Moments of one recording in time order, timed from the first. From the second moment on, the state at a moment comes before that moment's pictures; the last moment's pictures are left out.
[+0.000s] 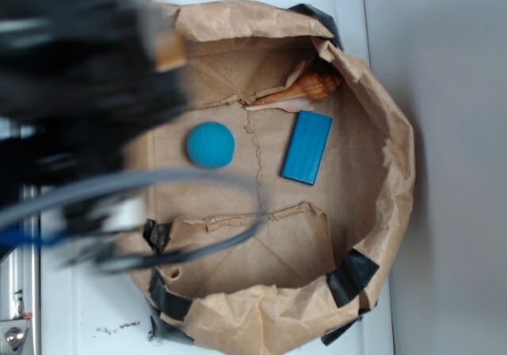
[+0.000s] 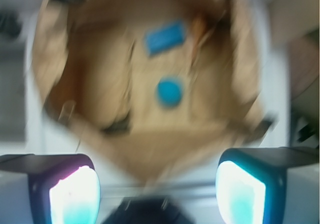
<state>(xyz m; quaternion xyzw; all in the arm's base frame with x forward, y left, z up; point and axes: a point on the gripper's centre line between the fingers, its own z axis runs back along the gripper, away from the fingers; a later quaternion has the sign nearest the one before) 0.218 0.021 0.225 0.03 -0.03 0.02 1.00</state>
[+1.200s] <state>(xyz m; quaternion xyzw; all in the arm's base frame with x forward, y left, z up) 0.261 0.035 0.124 0.02 -0.06 -0.08 1.00</state>
